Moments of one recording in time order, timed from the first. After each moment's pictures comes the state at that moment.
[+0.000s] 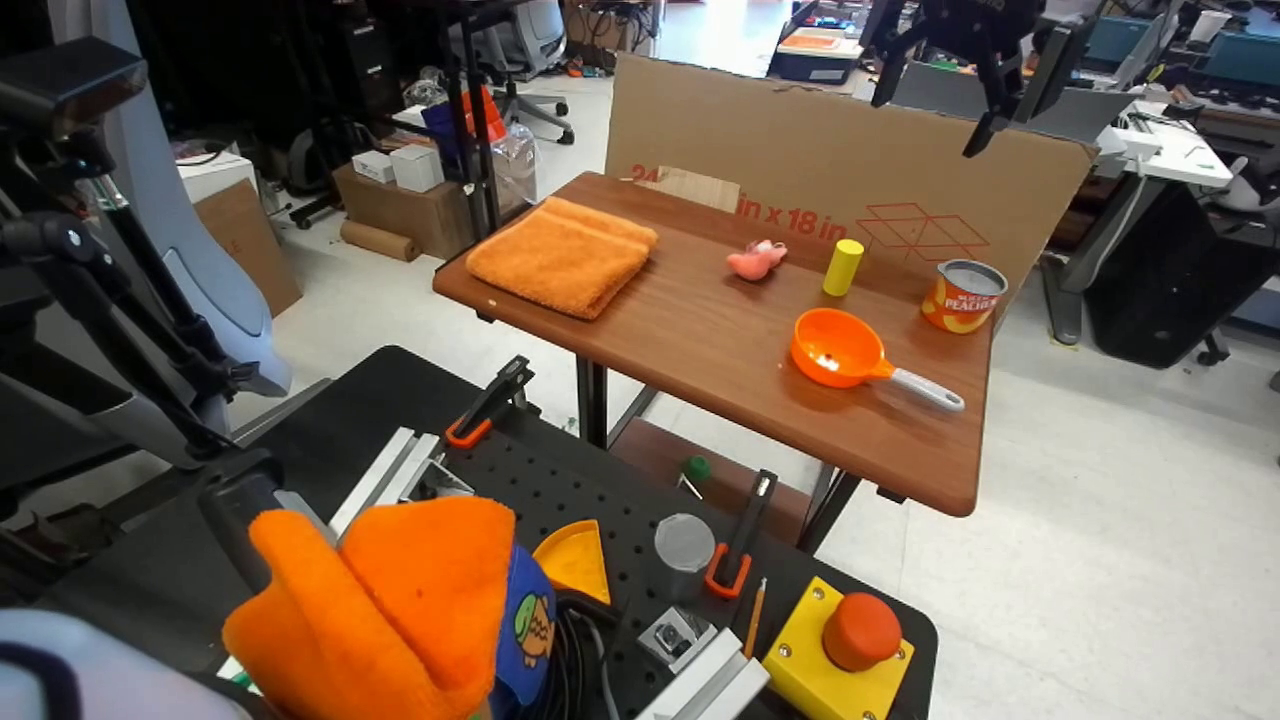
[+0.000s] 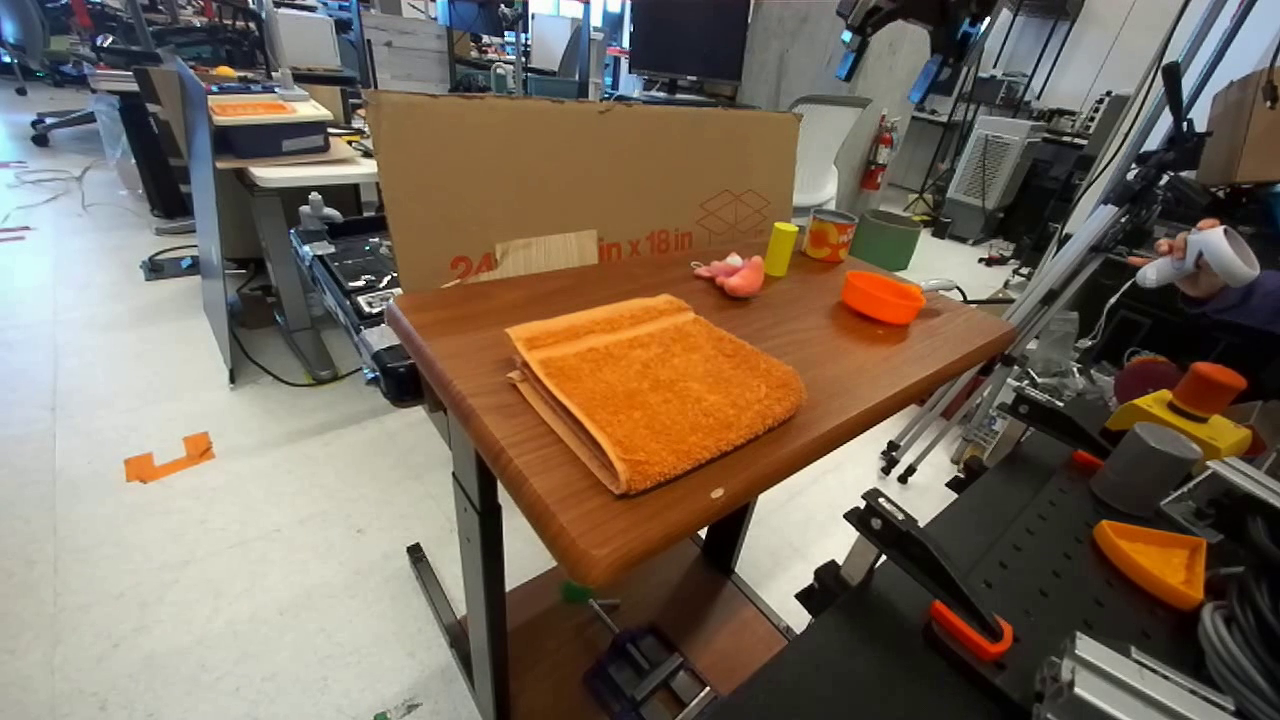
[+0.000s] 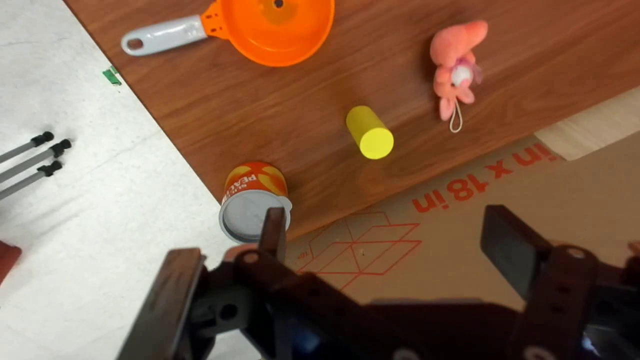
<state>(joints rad) -0.06 0.16 -0.14 -2.10 0.13 2.47 0.09</state>
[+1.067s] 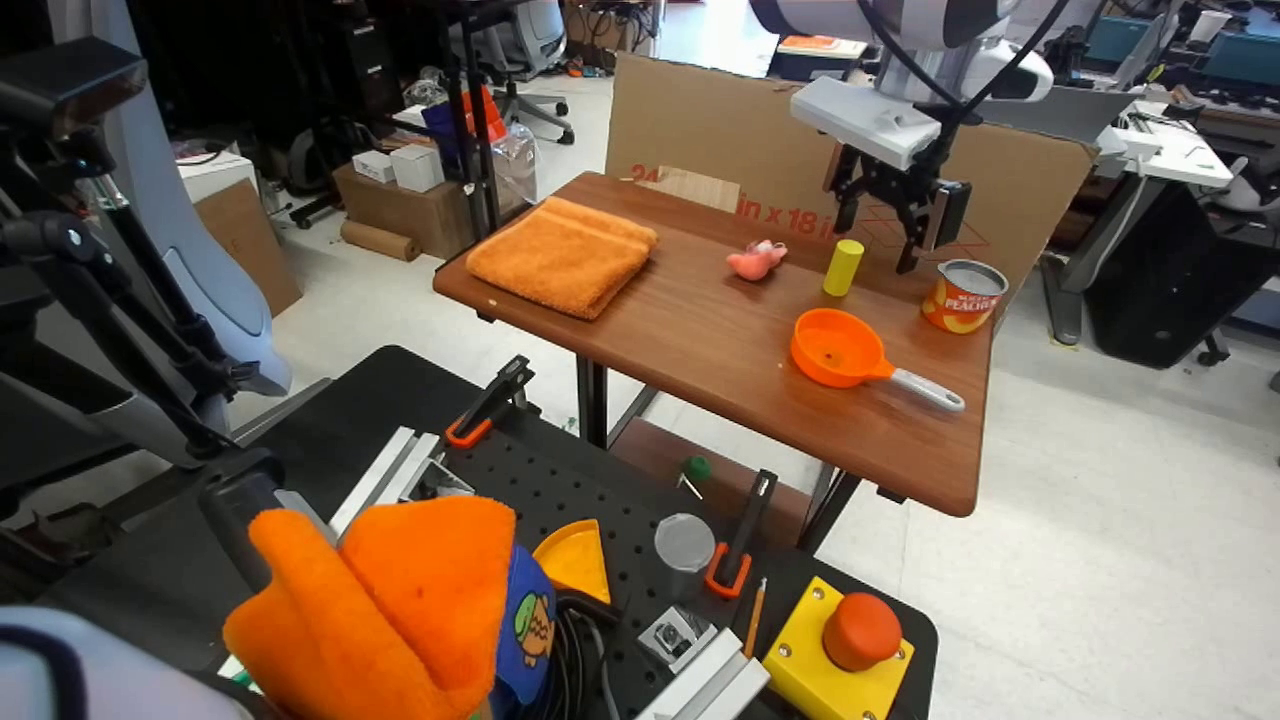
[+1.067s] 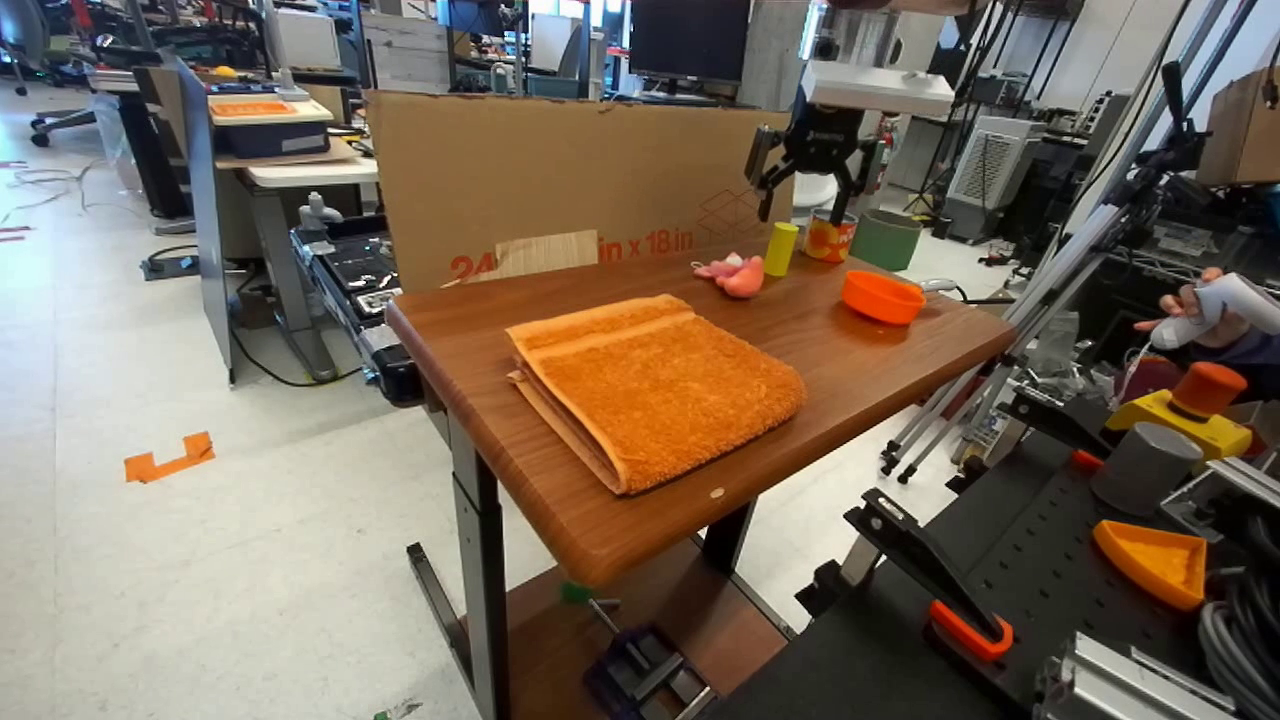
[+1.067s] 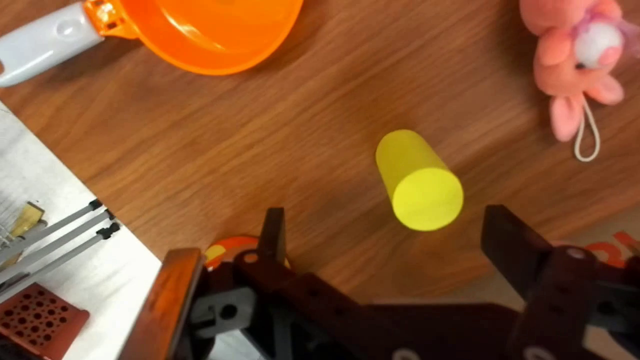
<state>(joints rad) -0.01 0.60 -0.15 -1.81 0.01 2.46 0.39</state>
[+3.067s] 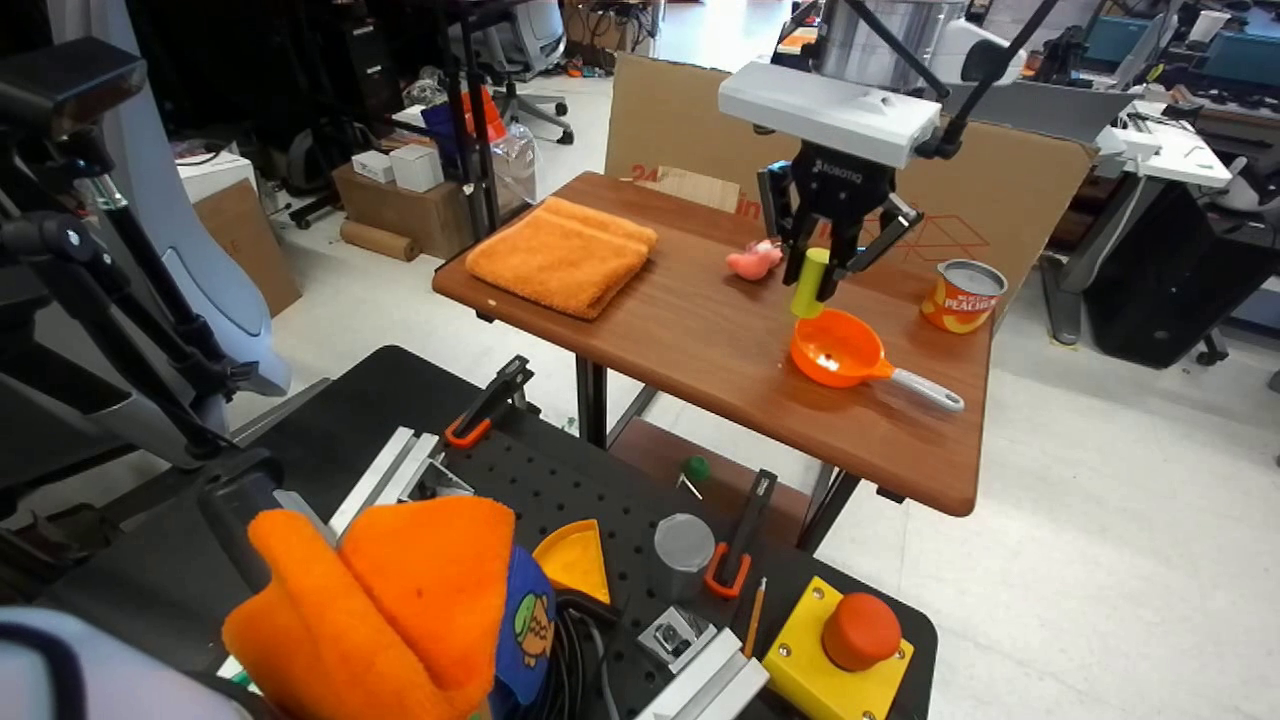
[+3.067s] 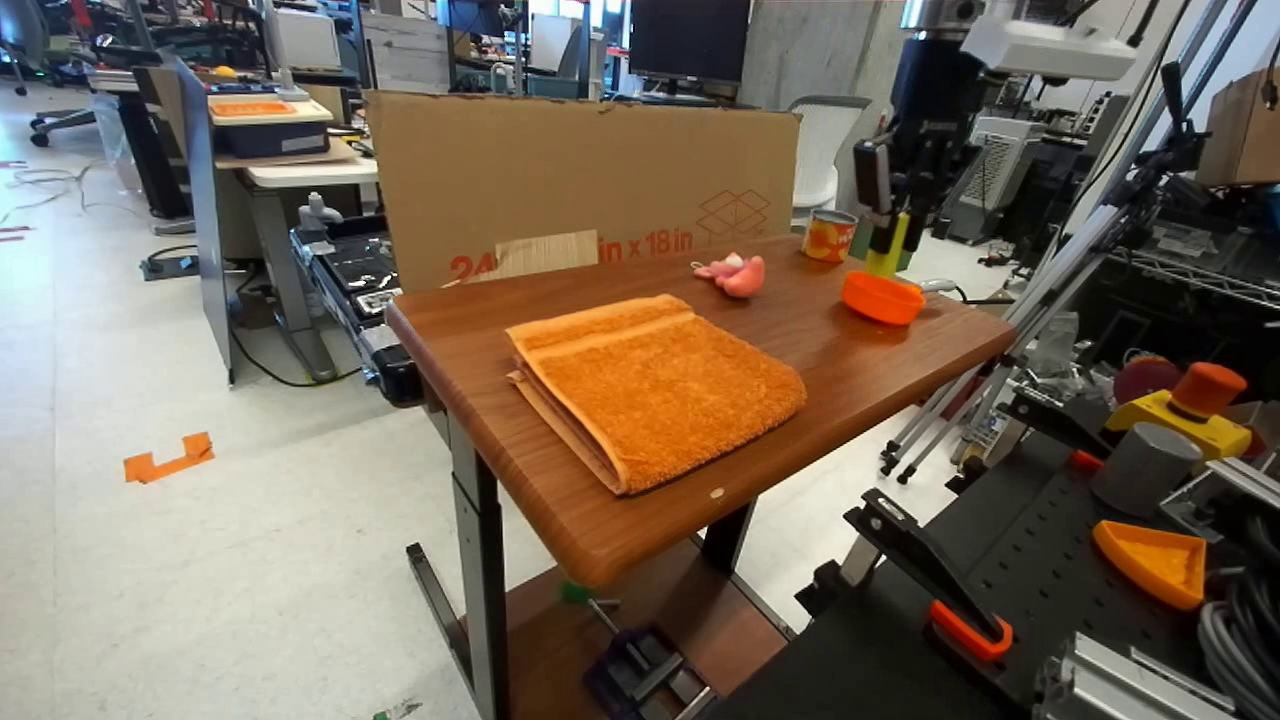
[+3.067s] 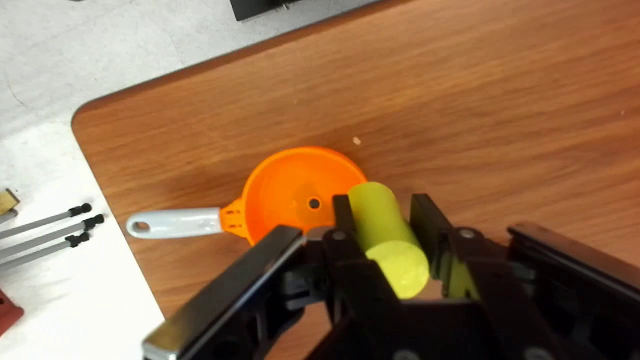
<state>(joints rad) 0.01 0.22 -0.14 -2.28 -0.05 2.45 0.14</state>
